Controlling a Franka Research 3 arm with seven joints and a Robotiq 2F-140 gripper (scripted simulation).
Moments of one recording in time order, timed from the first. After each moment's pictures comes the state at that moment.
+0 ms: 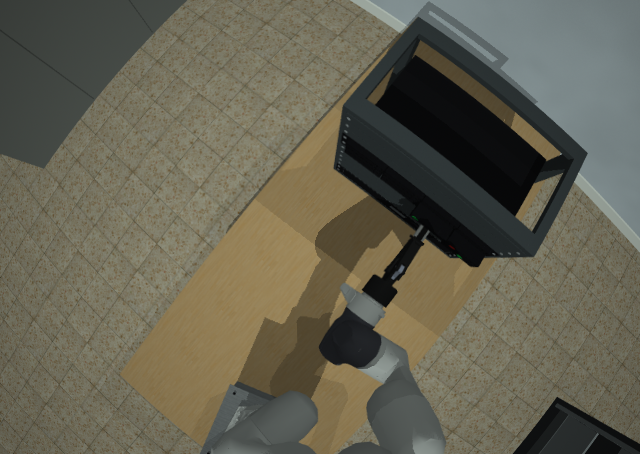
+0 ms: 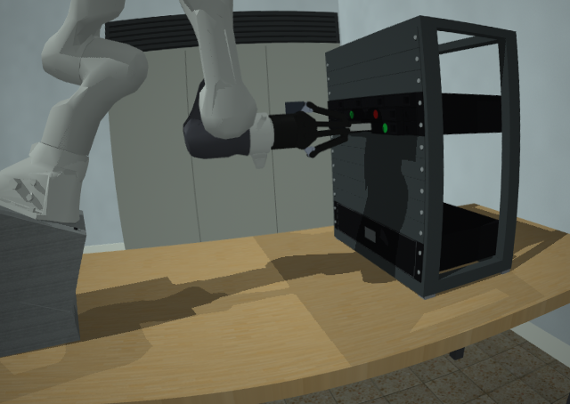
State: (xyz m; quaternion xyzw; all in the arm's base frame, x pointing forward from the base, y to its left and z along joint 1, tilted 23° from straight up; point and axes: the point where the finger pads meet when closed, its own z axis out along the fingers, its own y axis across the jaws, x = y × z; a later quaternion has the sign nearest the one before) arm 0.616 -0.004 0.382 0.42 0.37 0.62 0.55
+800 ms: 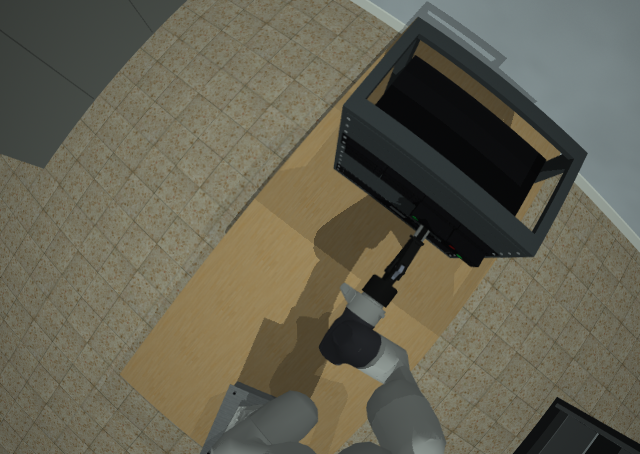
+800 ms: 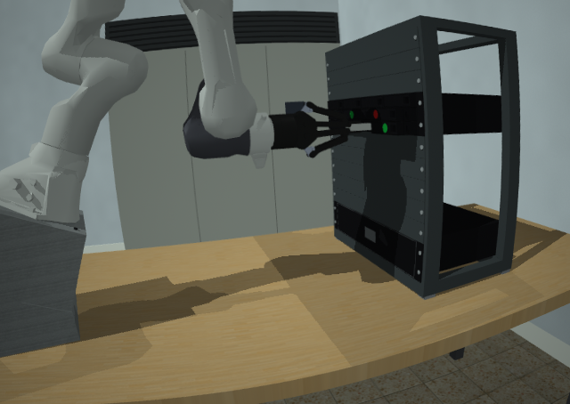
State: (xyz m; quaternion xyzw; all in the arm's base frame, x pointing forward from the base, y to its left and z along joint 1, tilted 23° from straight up) arm 0.616 -0.004 0.382 0.42 0.37 0.62 0.55
